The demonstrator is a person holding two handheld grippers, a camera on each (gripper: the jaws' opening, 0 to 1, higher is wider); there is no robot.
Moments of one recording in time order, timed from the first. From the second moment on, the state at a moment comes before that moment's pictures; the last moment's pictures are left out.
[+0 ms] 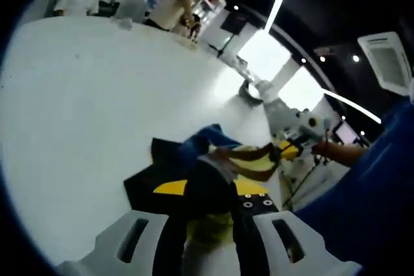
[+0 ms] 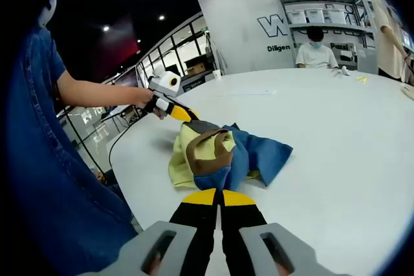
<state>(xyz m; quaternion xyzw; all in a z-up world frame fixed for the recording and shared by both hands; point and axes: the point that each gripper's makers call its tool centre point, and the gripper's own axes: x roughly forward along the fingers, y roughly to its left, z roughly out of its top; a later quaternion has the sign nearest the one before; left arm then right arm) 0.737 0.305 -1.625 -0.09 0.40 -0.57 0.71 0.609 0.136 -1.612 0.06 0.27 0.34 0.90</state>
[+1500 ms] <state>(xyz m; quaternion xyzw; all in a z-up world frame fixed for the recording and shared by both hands) 0.733 0.311 -1.612 -0.01 0.34 -0.58 0.74 0.608 0.139 -1.619 0.08 0.28 0.32 0.90</state>
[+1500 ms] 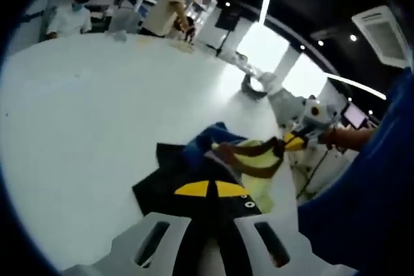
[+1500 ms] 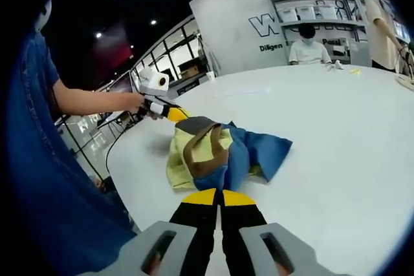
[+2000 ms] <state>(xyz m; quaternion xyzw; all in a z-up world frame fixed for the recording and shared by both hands) 0.734 0.326 -1.566 0.05 0.26 -0.55 0.79 0.615 0.145 -1.605 0.07 0.25 0.30 0.92</state>
